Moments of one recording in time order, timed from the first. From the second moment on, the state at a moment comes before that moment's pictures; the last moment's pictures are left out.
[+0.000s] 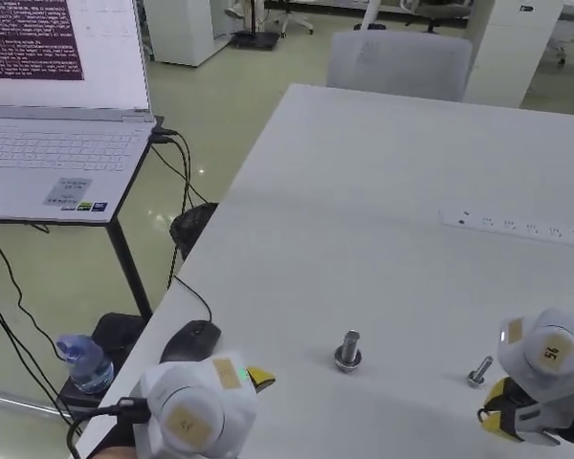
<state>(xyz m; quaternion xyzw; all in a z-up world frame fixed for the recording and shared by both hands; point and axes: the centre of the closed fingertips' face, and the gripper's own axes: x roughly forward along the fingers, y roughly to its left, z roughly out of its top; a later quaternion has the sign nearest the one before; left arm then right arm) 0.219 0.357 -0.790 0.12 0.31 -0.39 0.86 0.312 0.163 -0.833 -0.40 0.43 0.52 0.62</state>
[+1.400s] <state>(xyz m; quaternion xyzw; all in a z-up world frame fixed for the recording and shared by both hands) 0.220 0.360 -0.794 0.12 0.33 -0.39 0.85 0.371 0.164 -0.816 -0.39 0.43 0.49 0.65</state>
